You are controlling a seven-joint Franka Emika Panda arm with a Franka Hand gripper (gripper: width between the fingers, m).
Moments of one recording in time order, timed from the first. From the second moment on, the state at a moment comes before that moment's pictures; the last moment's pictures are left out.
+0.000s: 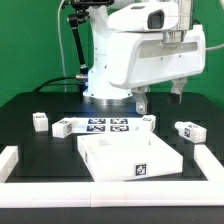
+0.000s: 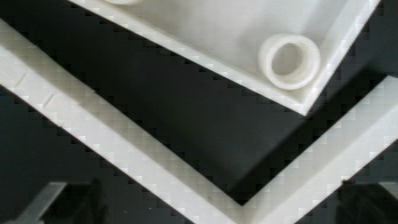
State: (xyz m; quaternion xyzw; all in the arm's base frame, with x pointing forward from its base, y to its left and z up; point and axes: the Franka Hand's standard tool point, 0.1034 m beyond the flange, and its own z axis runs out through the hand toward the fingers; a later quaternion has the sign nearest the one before) arm 0.594 0.056 0.130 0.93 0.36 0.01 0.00
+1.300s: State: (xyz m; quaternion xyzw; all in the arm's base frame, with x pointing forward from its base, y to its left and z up) arm 0.528 0.012 0.124 0.88 0.48 0.00 0.03
